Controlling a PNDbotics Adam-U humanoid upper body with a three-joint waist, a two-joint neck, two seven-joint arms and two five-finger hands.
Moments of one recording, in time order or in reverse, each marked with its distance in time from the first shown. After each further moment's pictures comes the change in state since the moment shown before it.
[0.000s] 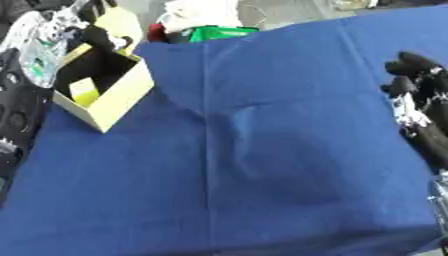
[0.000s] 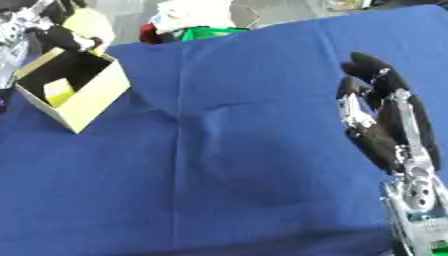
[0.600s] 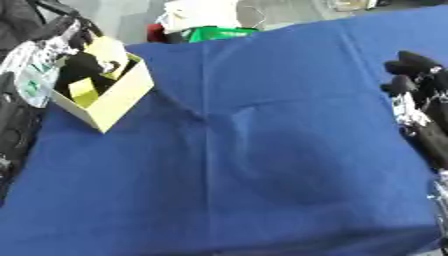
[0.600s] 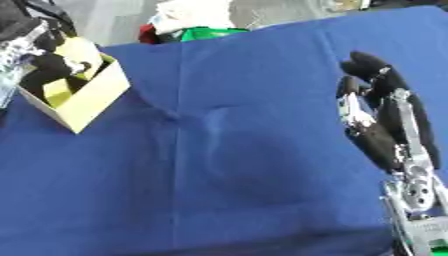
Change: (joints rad) left arm 0.020 -0.030 0.000 0.086 0.020 0.004 0.039; right arm 0.000 0.000 0.000 0.000 0.000 0.000 -0.001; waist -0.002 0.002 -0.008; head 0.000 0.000
